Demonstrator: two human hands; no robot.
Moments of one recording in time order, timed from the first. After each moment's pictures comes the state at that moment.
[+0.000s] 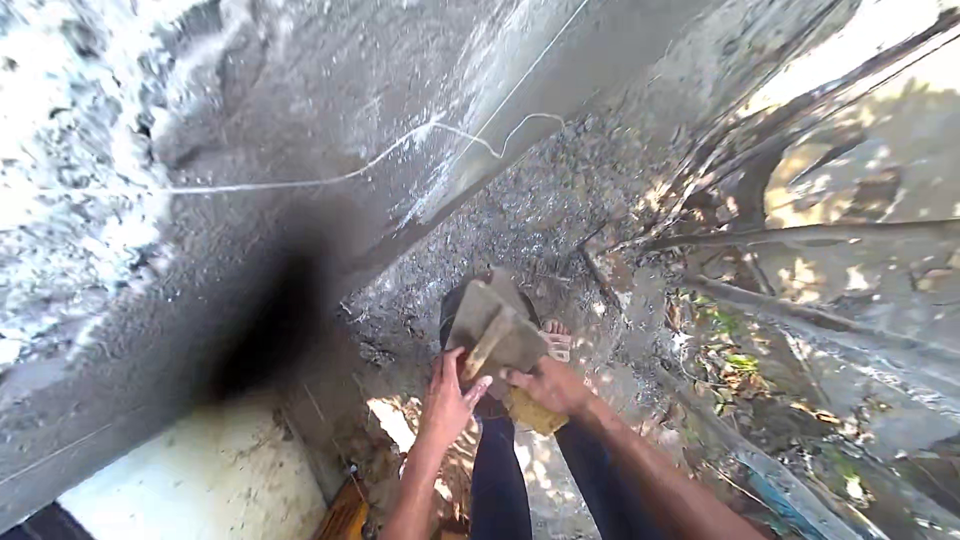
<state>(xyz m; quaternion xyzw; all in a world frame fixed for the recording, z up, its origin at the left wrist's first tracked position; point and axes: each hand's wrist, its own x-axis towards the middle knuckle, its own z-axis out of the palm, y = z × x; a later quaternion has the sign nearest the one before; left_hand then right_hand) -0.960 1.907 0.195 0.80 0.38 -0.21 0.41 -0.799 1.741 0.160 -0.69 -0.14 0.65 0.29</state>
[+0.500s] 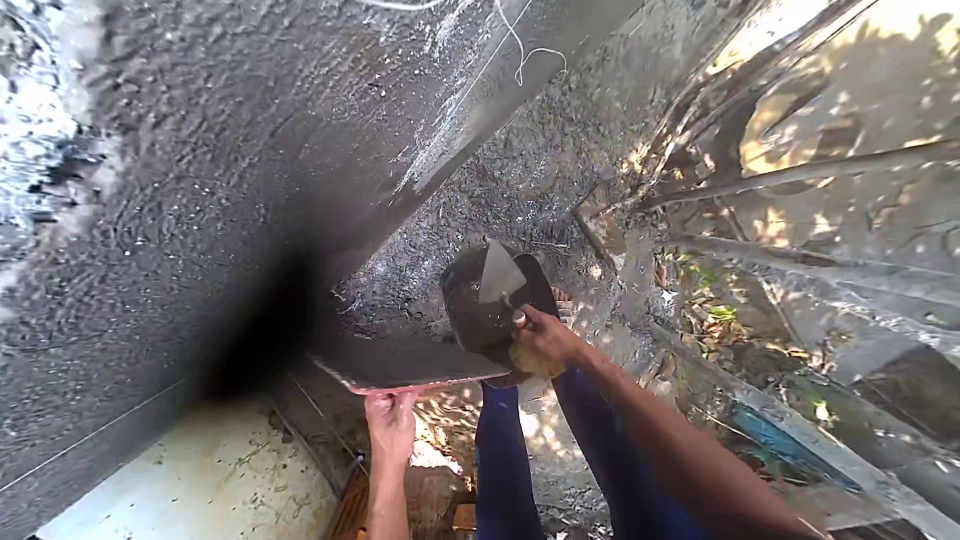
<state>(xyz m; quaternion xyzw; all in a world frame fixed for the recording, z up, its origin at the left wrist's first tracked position) -1.047 1.963 0.228 0.63 0.45 0.15 0.62 -0.842 1.742 0.086 -0.70 -0.13 0.64 0.30</state>
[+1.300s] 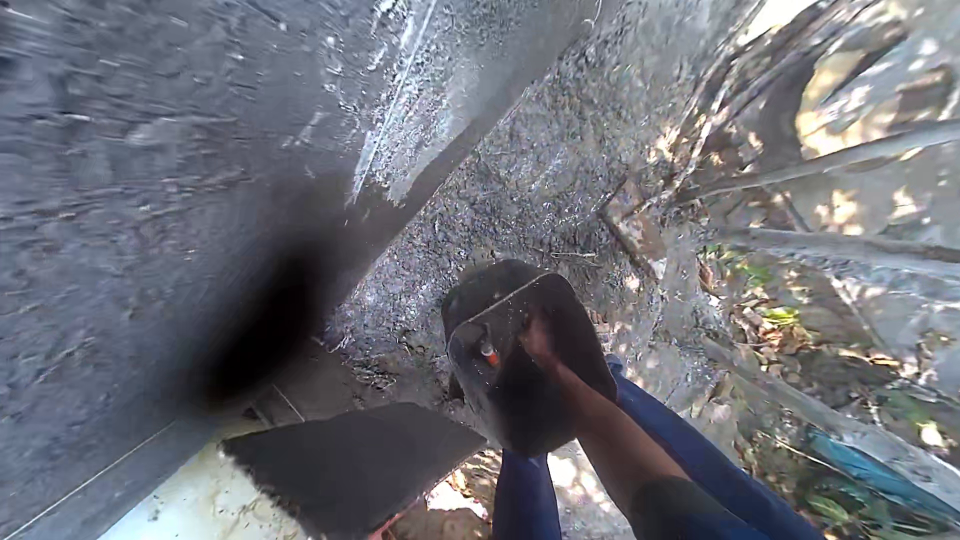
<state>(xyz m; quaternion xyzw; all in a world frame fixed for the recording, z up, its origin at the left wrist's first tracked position) -1.085 1.967 0.183 0.66 0.48 0.10 0.56 -0.907 1.763 -0.157 -0.86 0.05 0.48 0.20</state>
